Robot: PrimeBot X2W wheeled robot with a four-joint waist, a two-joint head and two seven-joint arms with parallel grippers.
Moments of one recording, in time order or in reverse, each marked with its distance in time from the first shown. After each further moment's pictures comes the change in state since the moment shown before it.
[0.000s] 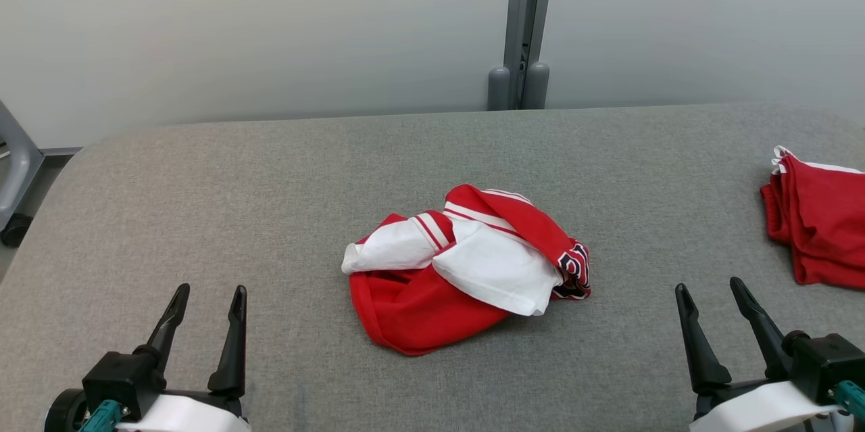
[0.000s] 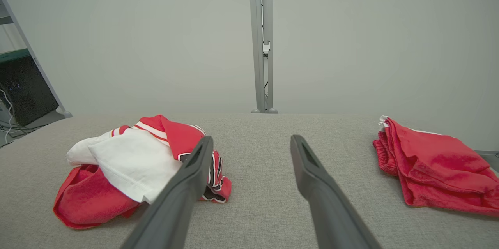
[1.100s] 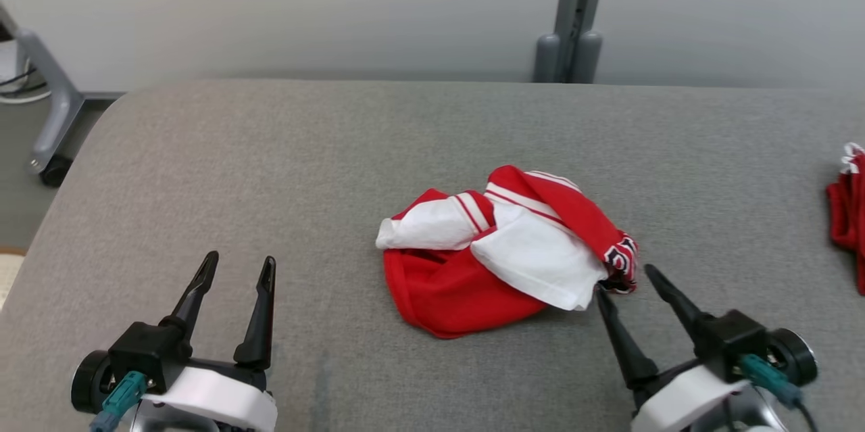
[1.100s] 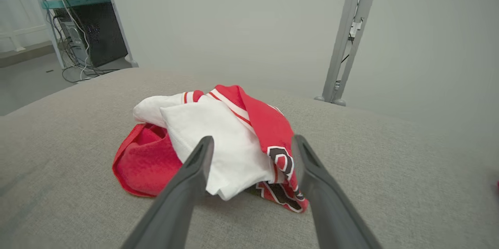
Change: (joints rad) left arm -0.081 -0.010 -0.058 -0.001 0.013 -0.006 0.005; right arm -0.104 -0.064 0.212 0.065 -0.040 0.000 0.020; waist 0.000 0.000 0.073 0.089
